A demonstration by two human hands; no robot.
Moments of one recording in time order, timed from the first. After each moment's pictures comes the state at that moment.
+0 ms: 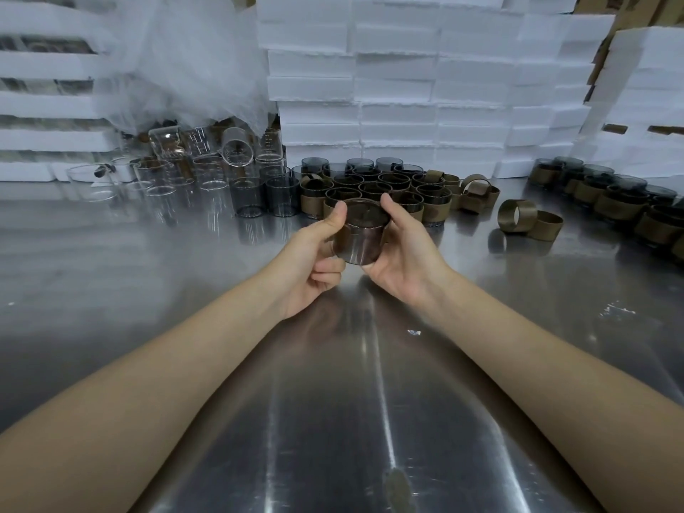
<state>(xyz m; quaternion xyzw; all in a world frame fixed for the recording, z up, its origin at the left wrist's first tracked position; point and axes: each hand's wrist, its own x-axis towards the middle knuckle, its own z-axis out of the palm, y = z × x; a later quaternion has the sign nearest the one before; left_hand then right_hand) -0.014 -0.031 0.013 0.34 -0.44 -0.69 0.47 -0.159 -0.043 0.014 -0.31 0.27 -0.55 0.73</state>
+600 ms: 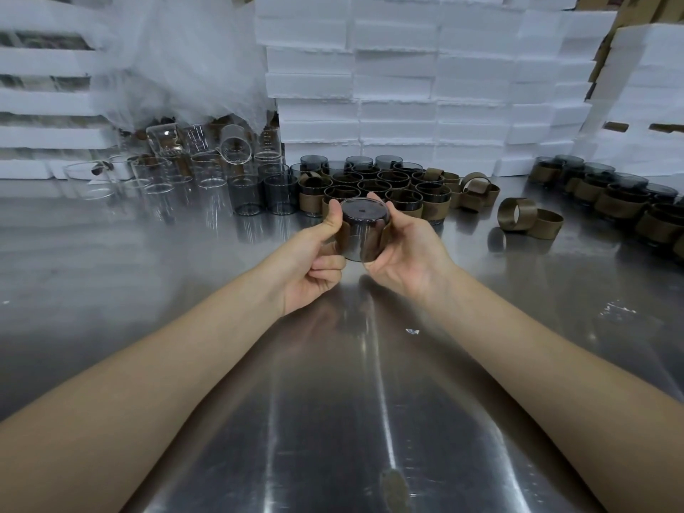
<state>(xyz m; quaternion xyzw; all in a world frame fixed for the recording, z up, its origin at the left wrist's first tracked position) -0.018 -0.032 0.016 0.34 -0.38 -0.73 0.45 -0.158 -0.045 0.021 -0.19 0.25 -0.58 0.76</state>
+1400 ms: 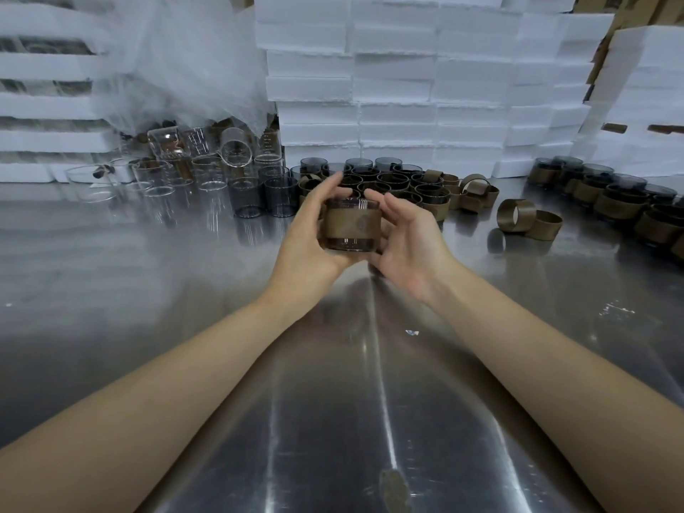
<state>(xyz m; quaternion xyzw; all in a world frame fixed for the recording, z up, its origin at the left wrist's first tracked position) -0.023 -0.024 0.005 0.36 -0.68 -0.29 0.57 -0.164 -0.044 0.023 -0.38 0.32 -0.56 0.66</state>
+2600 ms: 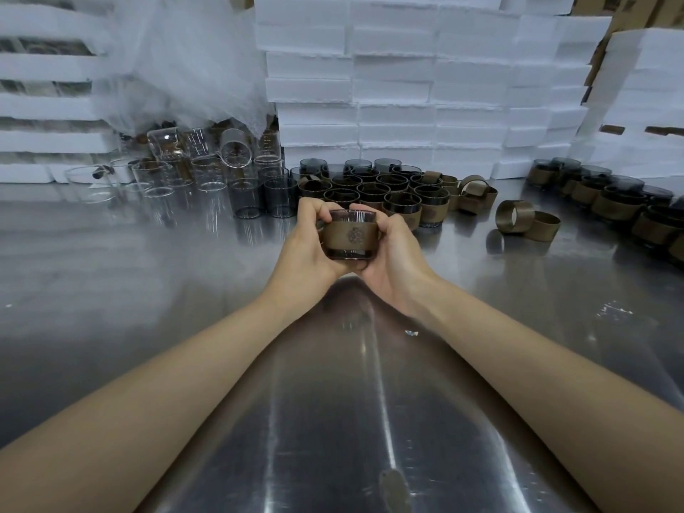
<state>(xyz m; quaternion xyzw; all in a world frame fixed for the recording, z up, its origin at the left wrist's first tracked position) -0.018 -0.037 -0.006 0.36 -0.72 -0.22 0.55 -0.141 -0.034 0.016 -0.32 0.30 -0.59 0.68</state>
